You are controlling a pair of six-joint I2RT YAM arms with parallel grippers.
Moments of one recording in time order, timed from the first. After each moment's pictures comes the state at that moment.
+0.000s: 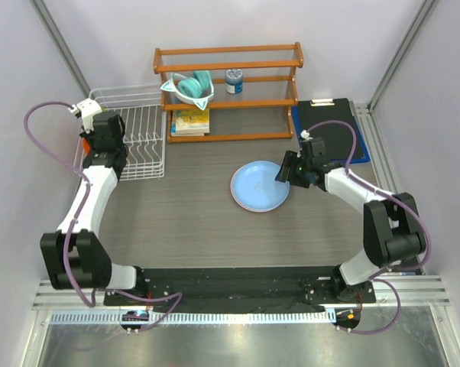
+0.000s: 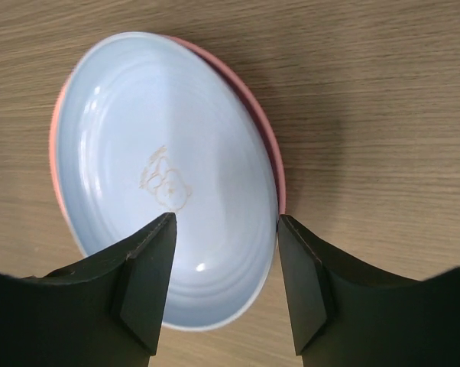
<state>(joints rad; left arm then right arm) 0.03 1.40 1.17 -0.20 -0.71 -0.22 0.26 1.57 0.95 -0.24 -0.14 0.47</state>
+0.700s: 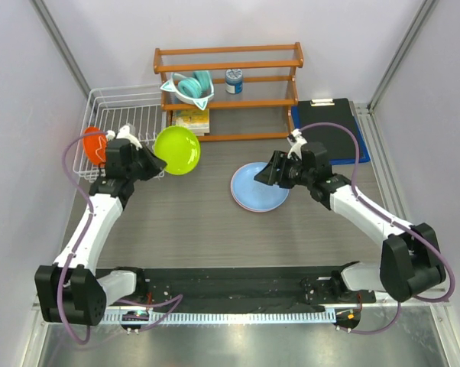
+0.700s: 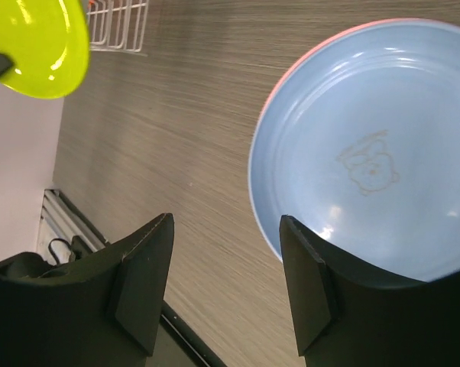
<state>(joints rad) -0.07 1.15 0.91 -0.28 0.17 -0.56 0.38 1.31 0.83 -0.06 -0.41 0.58</state>
